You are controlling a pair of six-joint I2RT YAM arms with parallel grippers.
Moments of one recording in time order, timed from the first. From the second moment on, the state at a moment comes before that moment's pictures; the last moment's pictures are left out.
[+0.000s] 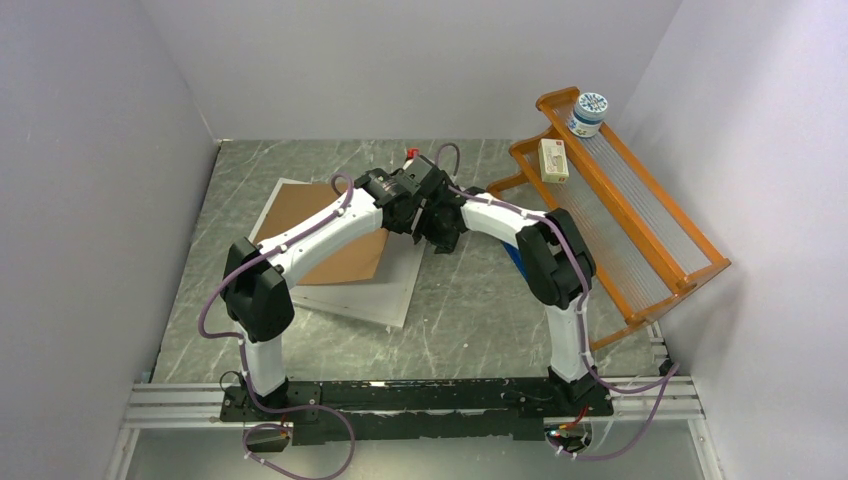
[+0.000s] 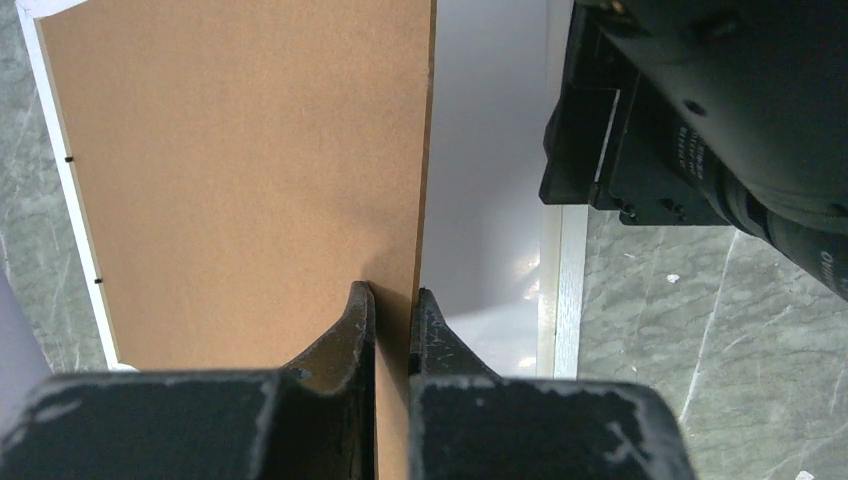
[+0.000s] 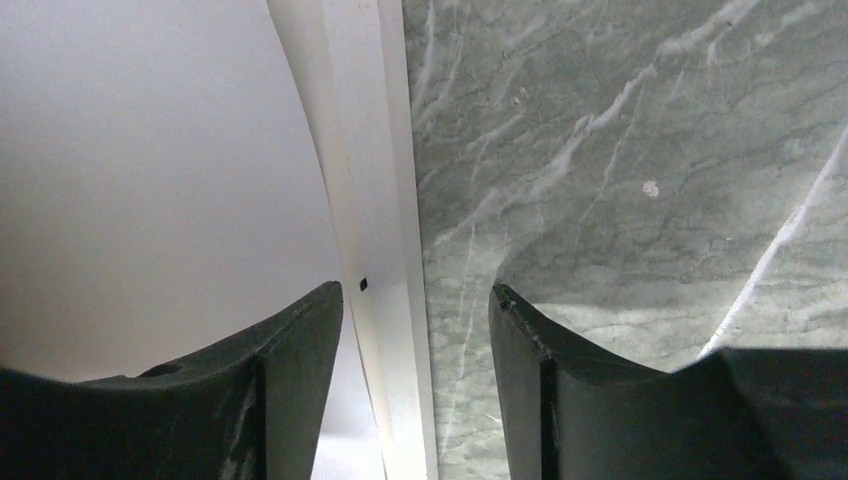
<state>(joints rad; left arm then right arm) -0.79 1.85 1.76 -0.99 -0.49 -0.34 0.59 2.06 1.47 -0.51 0.02 0.94</state>
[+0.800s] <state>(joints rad) -0.79 1.85 1.75 -0.98 -0.49 -0.34 0.57 2.12 1.54 -0.54 -0.02 0.95</state>
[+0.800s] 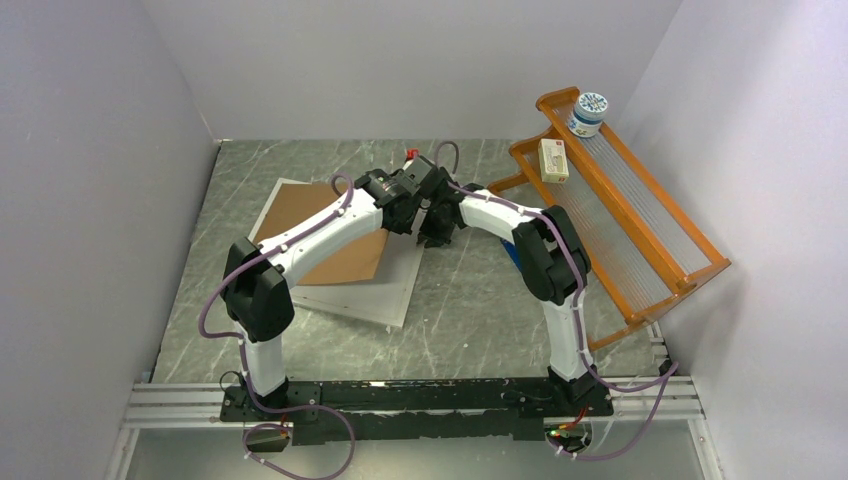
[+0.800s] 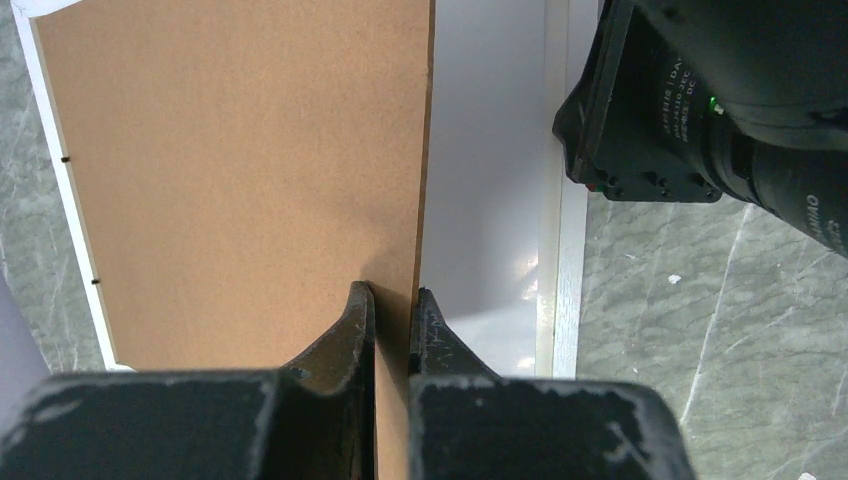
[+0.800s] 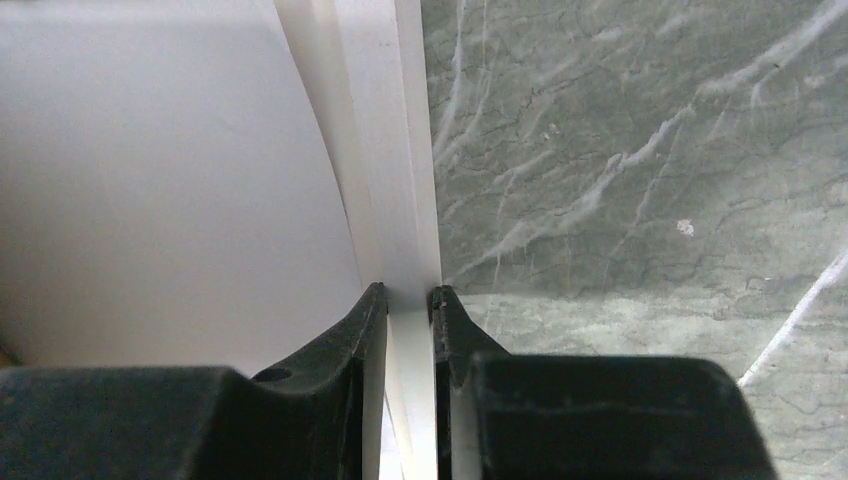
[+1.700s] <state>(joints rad) -0.79 1.85 1.73 -0.98 -0.48 -0.34 0.60 1.82 1.05 -0.20 -0.14 1.01</state>
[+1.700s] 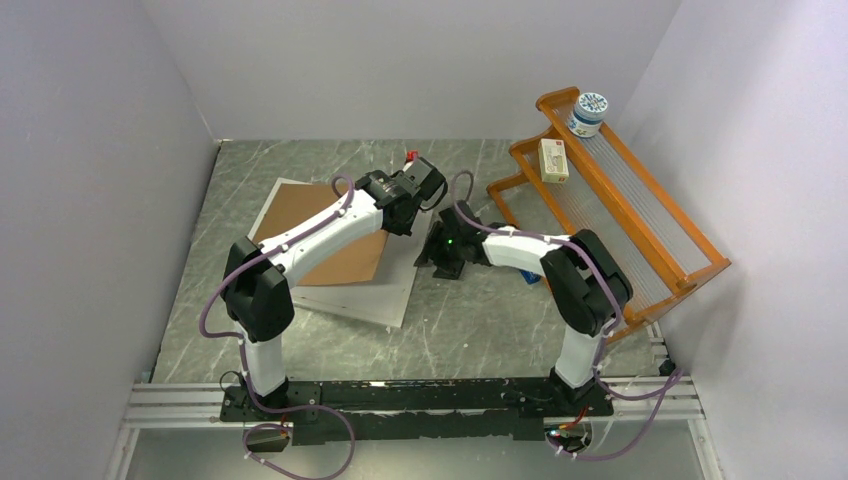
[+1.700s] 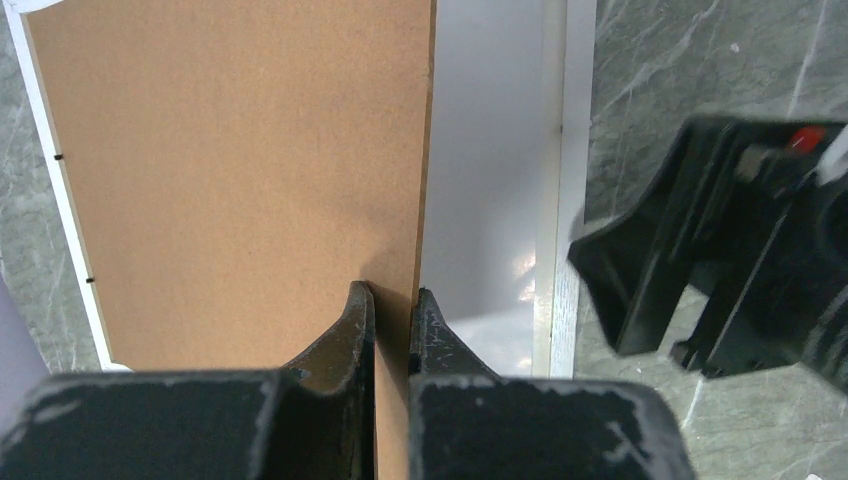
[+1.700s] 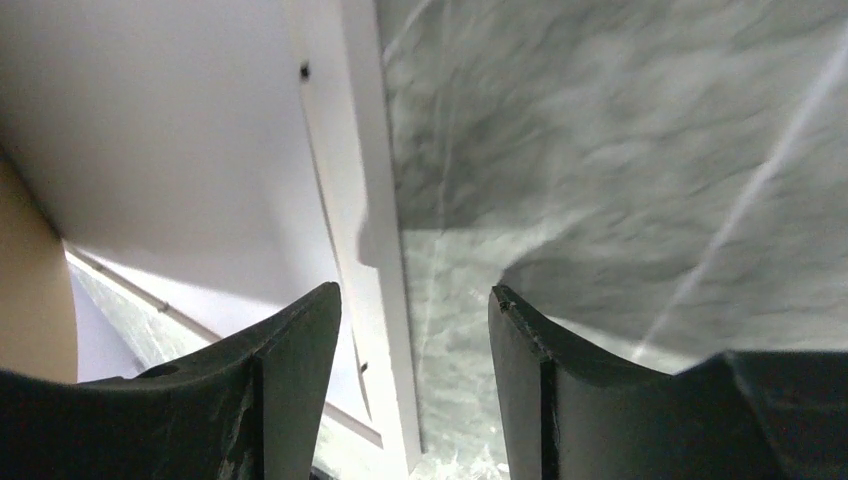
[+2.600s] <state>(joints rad) -0.78 1.83 1.72 -0.97 -0.47 -0.34 0.76 1.92 1.20 -0.42 -0.17 1.07</state>
